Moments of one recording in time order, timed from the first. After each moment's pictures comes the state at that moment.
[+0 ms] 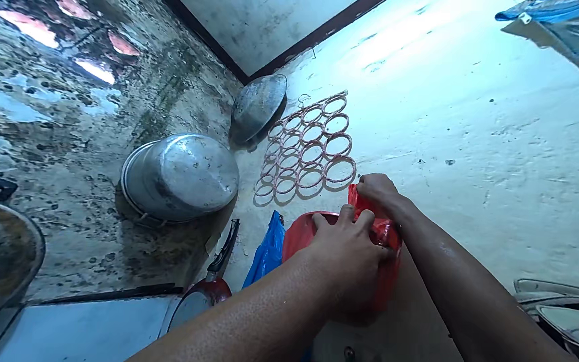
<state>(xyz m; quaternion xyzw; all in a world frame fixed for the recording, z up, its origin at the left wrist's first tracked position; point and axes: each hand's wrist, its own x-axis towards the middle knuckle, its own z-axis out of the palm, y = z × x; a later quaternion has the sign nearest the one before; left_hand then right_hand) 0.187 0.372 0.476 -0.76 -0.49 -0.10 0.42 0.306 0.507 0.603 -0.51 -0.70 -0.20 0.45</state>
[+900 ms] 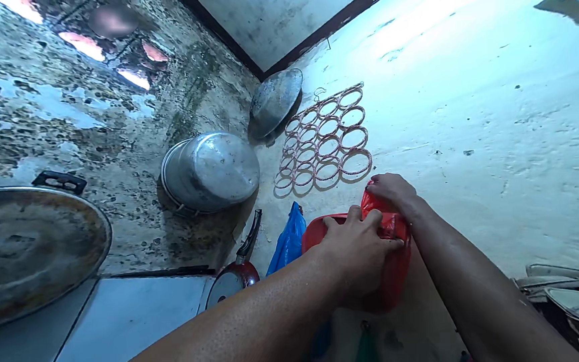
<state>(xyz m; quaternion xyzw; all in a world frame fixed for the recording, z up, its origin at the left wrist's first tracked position) 0.179 0.367 0.460 -0.77 -0.50 -0.12 0.38 0.310 0.525 0.593 -0.50 -0.73 -0.20 0.42</state>
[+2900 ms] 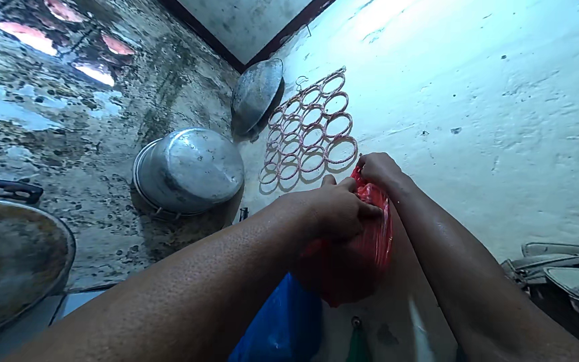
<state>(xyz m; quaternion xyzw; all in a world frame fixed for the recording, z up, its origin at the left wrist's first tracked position) 0.180 0.369 0.507 -0.78 -0.52 -0.11 0.33 0.312 0.525 0.601 -0.47 -0.72 -0.21 0.46</state>
